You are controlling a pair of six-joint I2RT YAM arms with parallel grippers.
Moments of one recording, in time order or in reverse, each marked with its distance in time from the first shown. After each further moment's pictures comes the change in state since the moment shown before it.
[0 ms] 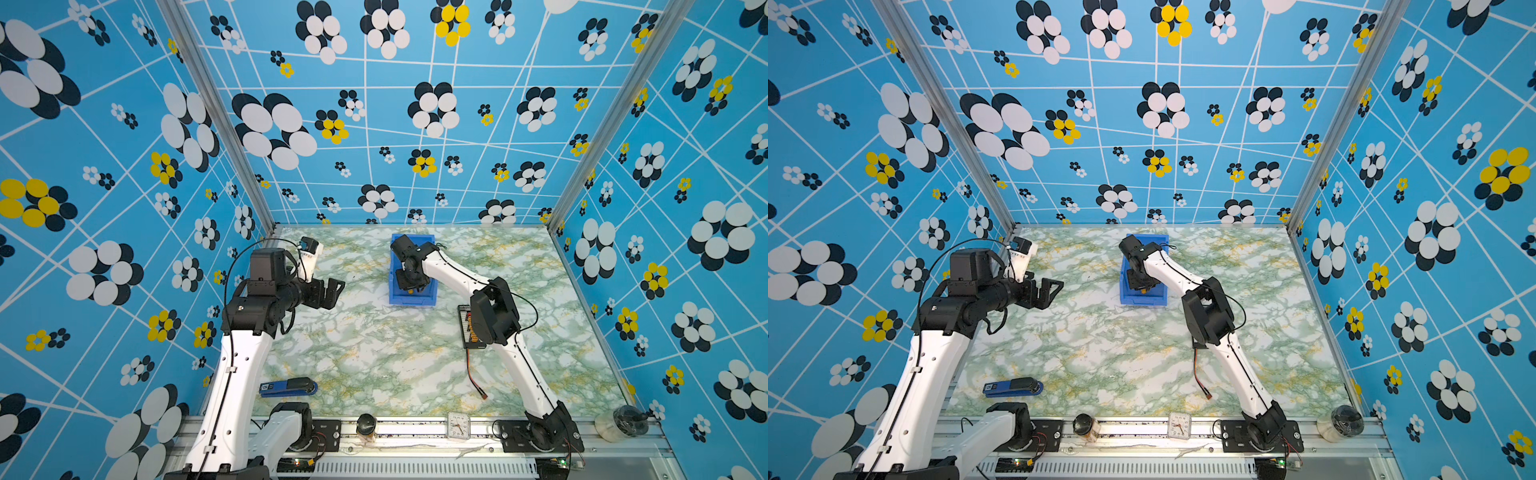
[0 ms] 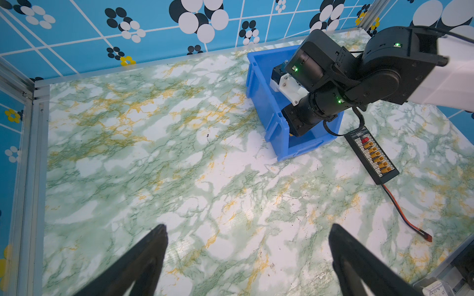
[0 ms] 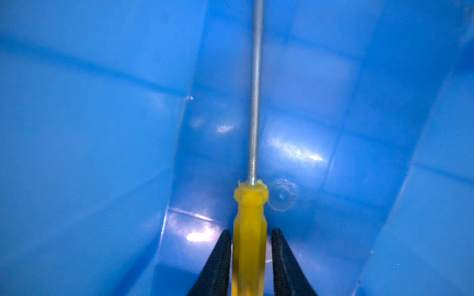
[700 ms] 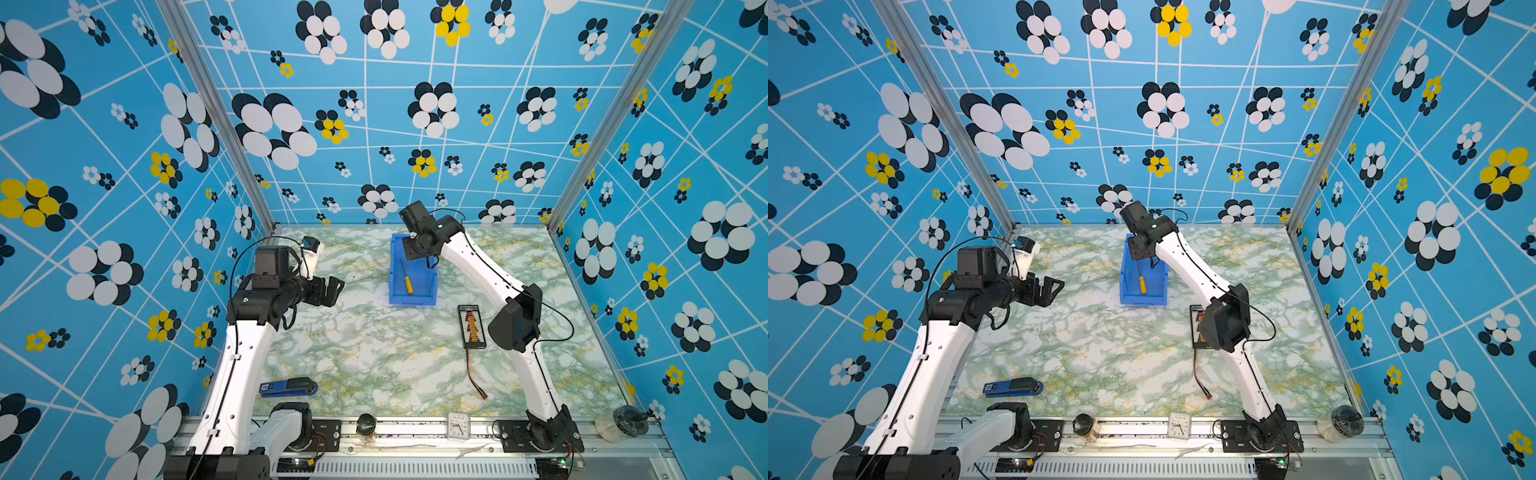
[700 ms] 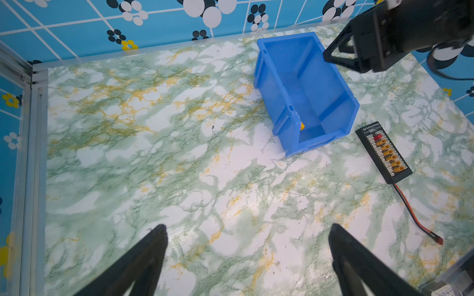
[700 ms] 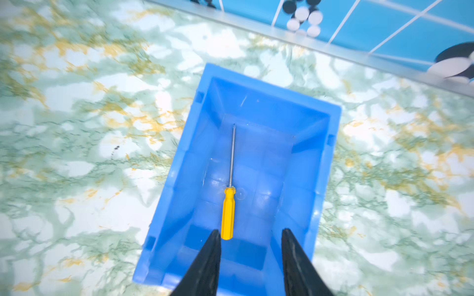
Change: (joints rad) left arm 0.000 0.056 0.001 0.001 -0.042 0.000; right arm 0.000 -0.270 0.156 -0.097 0.187 -0.109
